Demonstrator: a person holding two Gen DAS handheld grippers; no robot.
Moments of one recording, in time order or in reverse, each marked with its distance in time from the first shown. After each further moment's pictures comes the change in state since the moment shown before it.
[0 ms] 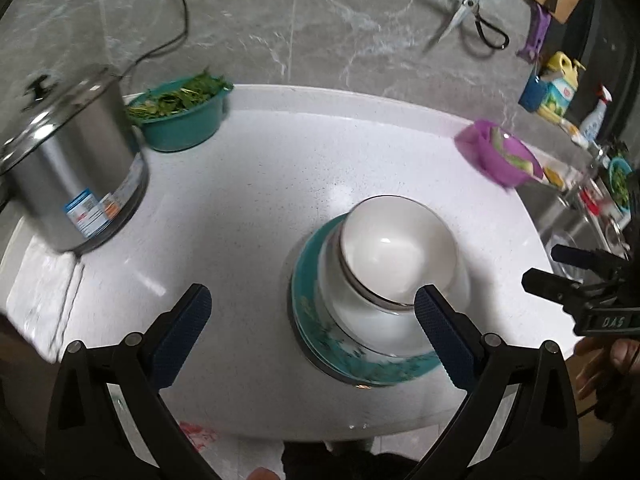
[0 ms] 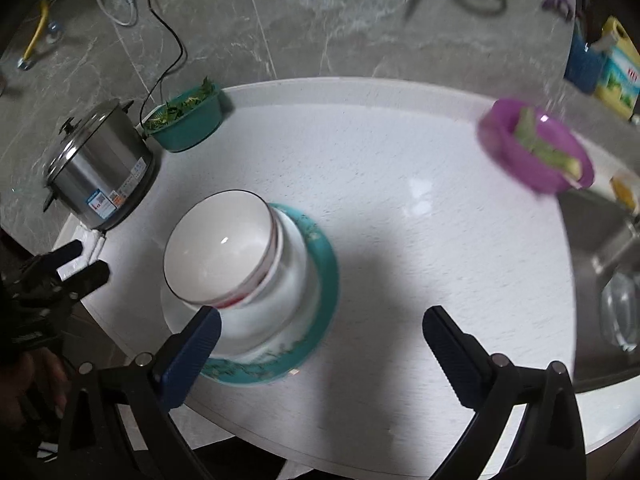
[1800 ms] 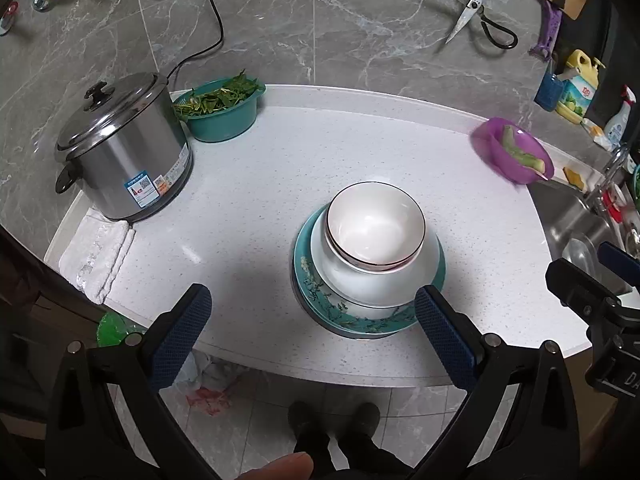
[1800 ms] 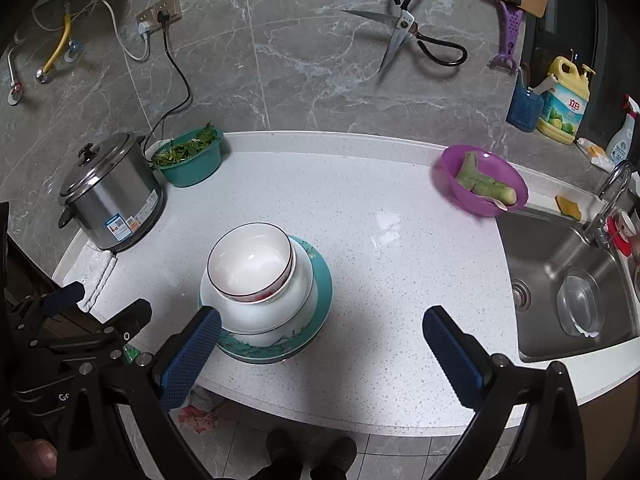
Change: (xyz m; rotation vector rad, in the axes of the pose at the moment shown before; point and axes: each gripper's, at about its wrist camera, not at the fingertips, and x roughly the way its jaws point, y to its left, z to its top) left arm -0.087 -0.087 -0.015 -0.075 0.054 0.181; right arm -0.100 0.052 -0.010 0.033 -0.112 -0.122
